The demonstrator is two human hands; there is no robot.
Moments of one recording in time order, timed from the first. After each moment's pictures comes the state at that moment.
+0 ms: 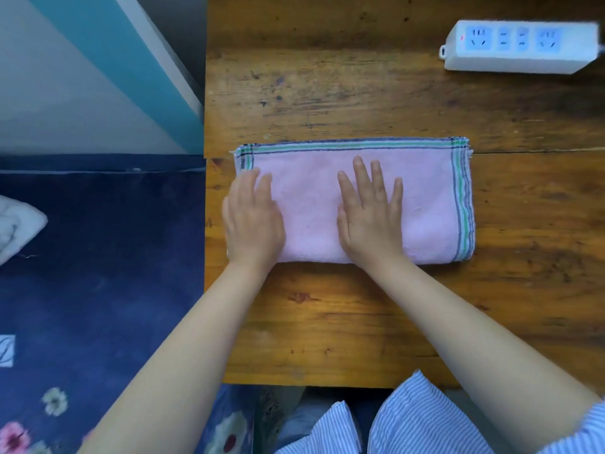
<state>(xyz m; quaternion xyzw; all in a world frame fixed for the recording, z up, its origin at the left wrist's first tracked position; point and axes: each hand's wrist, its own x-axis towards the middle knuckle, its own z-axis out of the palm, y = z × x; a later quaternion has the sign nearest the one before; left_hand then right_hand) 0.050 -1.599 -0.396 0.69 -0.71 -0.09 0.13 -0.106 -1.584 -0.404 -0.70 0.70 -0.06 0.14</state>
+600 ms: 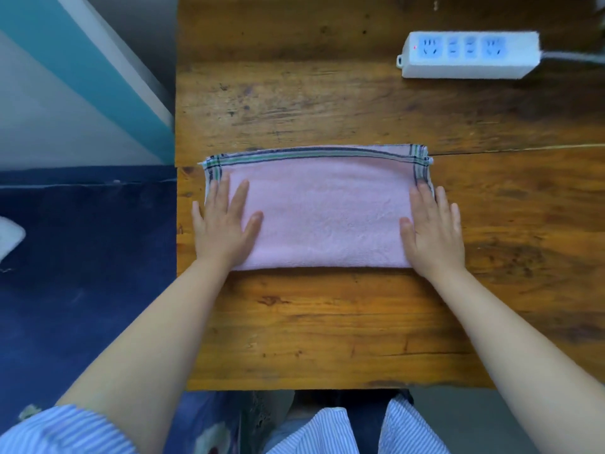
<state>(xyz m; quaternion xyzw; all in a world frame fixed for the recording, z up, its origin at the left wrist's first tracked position) 0.065 -1.607 -0.433 0.67 -0.72 -0.17 -0.06 -0.230 -1.543 -0.415 -0.60 0.77 0.03 0.21</state>
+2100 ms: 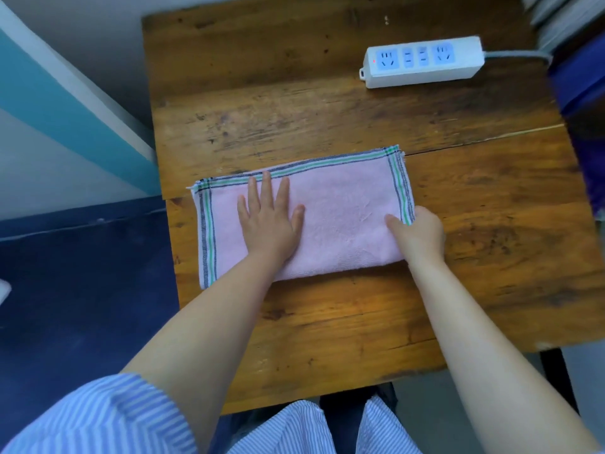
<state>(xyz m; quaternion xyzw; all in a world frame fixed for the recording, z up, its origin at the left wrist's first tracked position) -0.014 -1.626 -0.426 0.62 -0.76 -0.19 -0.06 -0.196 -1.557 -0.369 -0.27 0.90 -0.18 0.30</state>
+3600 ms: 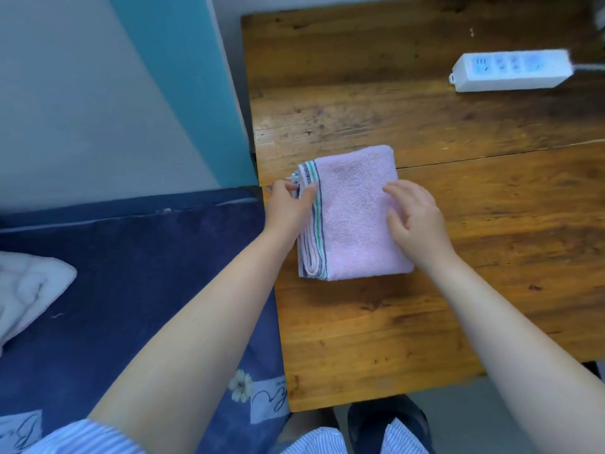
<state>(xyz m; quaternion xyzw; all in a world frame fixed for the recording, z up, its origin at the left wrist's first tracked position) 0.110 -1.667 -0.389 0.68 -0.47 -0.55 0.16 -0.049 -1.588 -0.357 -0.60 0.75 -0.21 0.20</state>
